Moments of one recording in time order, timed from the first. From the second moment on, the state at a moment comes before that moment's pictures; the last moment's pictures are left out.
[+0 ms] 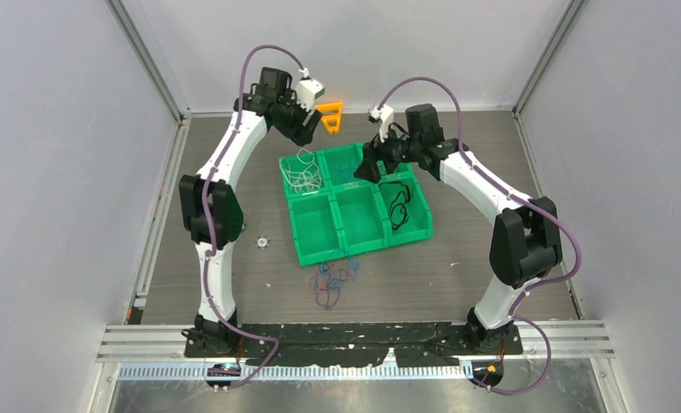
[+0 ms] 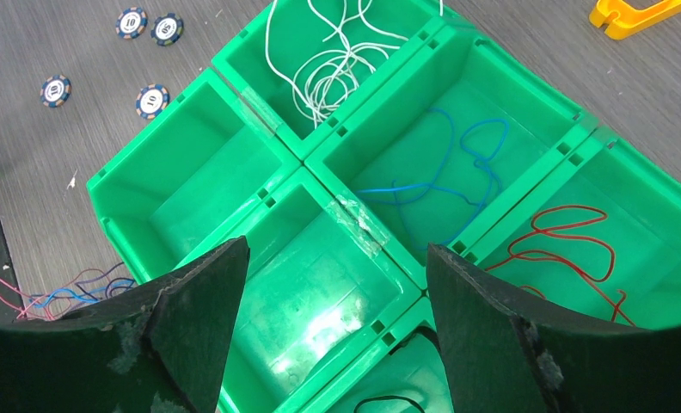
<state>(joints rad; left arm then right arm) -0.28 2.12 2.13 -0.81 0.30 0.51 0.38 1.73 1.41 -0.28 -0.67 -0.21</state>
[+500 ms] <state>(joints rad) -0.26 2.29 2.12 -0.83 0.14 0.16 0.36 1.73 1.36 -0.28 -0.67 -0.21</state>
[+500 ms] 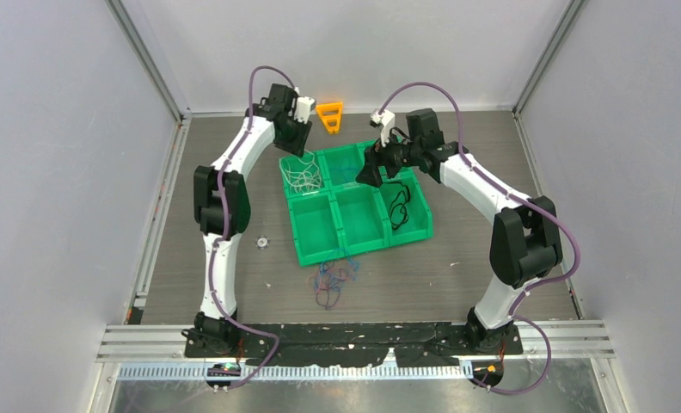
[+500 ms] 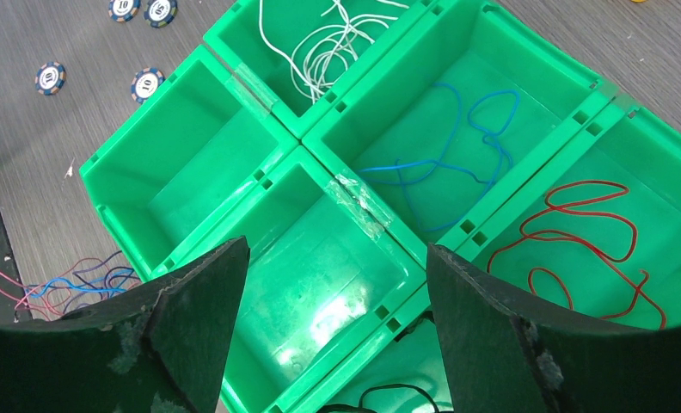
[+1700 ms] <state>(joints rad) -0.30 1.85 1.86 -0.82 0.16 0.22 0.35 1.60 1.35 -0.52 -0.70 -0.35</state>
